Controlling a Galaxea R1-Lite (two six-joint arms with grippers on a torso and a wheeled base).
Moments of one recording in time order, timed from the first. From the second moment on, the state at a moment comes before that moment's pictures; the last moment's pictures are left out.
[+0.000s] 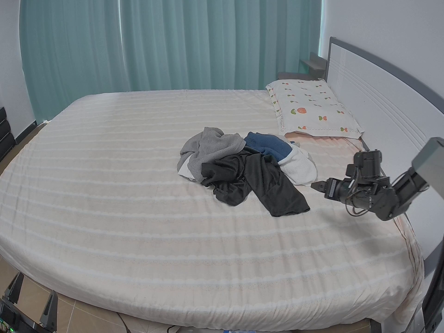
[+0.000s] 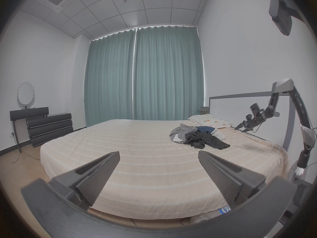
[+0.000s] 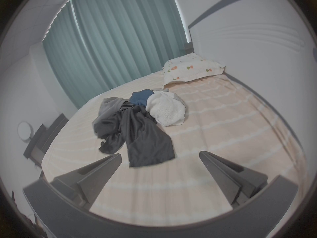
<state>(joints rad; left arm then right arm) 0.00 0.02 -0.02 0.01 -0.01 0.00 0.18 2.21 -1.03 -0.68 -0.02 0.39</state>
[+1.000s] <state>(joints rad) -0.01 0.02 -0.02 0.01 -0.02 0.00 0.25 2.65 -1.42 -0.70 -0.12 0.53</state>
